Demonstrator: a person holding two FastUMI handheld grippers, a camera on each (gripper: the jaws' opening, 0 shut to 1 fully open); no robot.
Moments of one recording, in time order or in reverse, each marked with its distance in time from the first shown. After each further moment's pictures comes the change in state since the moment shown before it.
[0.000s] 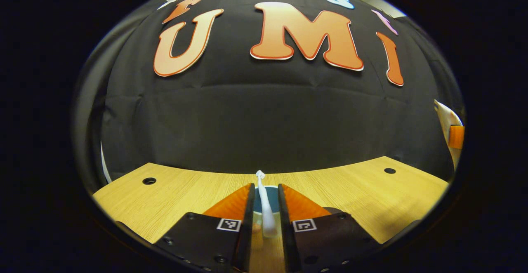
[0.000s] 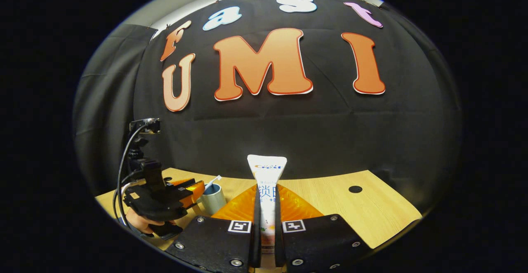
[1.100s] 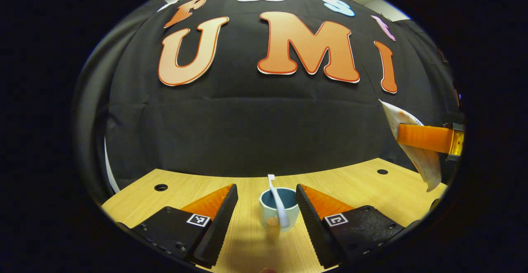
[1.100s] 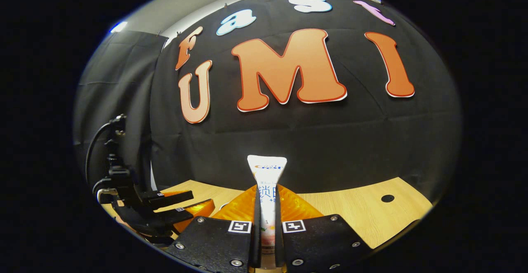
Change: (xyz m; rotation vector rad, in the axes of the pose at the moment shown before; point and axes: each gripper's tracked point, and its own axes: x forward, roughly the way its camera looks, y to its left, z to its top) left arm -0.018 0.024 0.033 0.007 0.003 -0.031; right arm 0.045 0.044 0.026 0.013 -0.055 0.132
